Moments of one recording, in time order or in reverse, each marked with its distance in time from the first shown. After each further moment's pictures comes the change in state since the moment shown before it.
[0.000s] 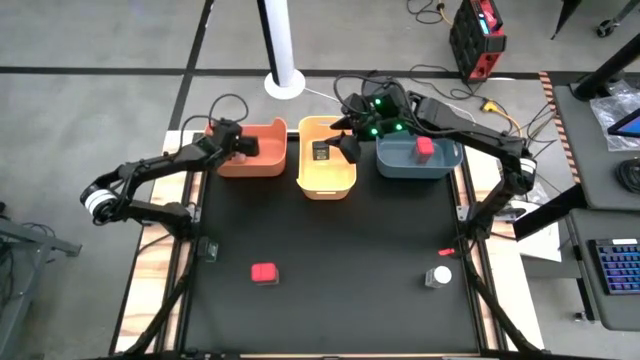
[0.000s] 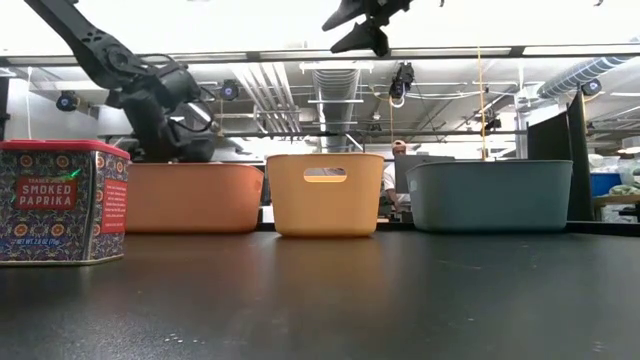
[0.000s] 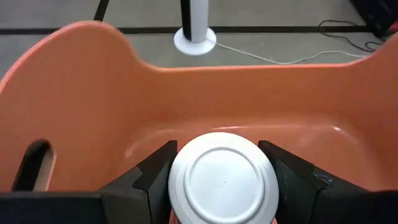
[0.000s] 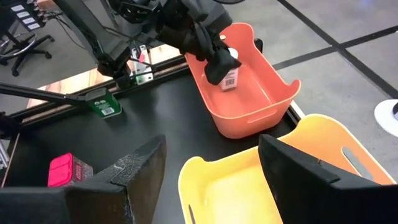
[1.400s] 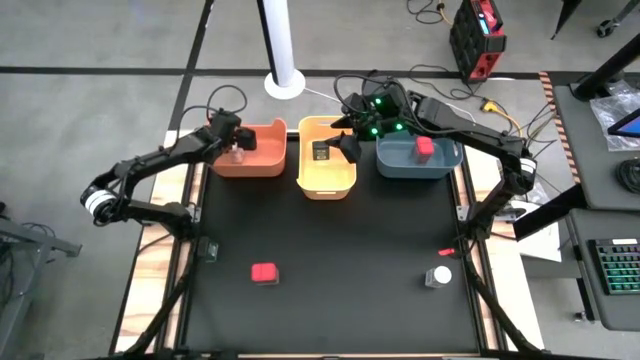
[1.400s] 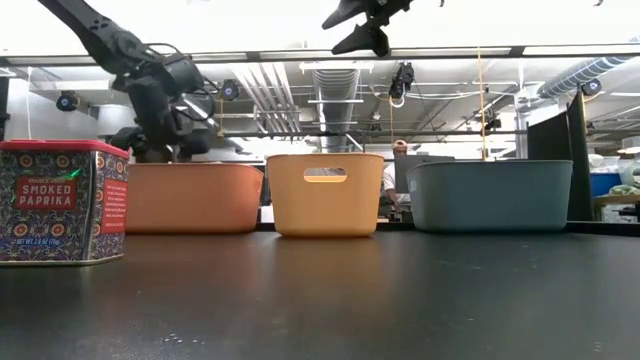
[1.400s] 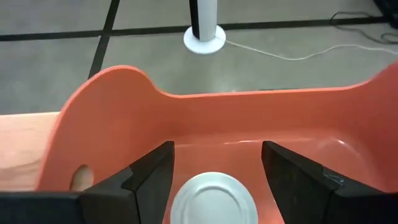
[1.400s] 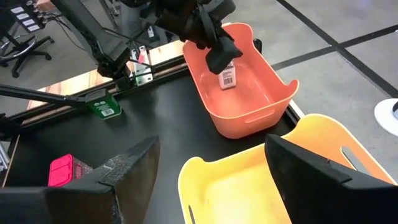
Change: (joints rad) left arm 0.027 -0.002 0.133 -0.177 -0.010 0.035; right arm 0.000 0.000 0.000 0.000 0.000 0.005
